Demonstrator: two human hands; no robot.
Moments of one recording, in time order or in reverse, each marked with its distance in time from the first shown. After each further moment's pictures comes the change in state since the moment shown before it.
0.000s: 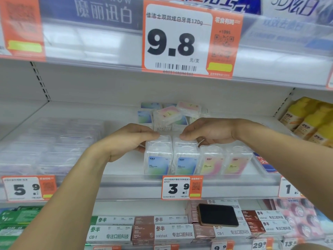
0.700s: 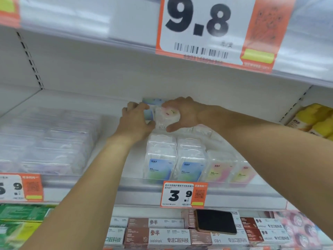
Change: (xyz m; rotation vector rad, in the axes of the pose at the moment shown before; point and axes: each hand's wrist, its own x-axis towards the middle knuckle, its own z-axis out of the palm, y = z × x) left_hand 0.078 -0.030 -0.006 0.499 0.556 0.079; right_hand 0.107 -0.029 -0.020 -0.896 0.430 -0.074
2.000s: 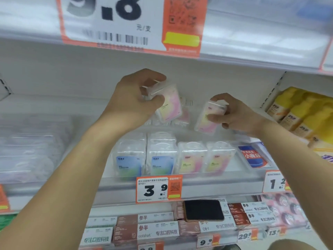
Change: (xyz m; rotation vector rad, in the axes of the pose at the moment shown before) left_hand -0.037 0.104 -0.025 -0.427 0.040 0.349; right_hand -0.141 0.130 0.003 0.911 0.272 0.229
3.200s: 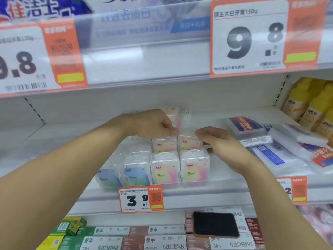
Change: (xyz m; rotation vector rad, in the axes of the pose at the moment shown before) left_hand 0.040 0.022 0.079 0.686 -0.745 -0.191; right_hand -0.041 0.043 0.023 0.359 -0.049 -0.011
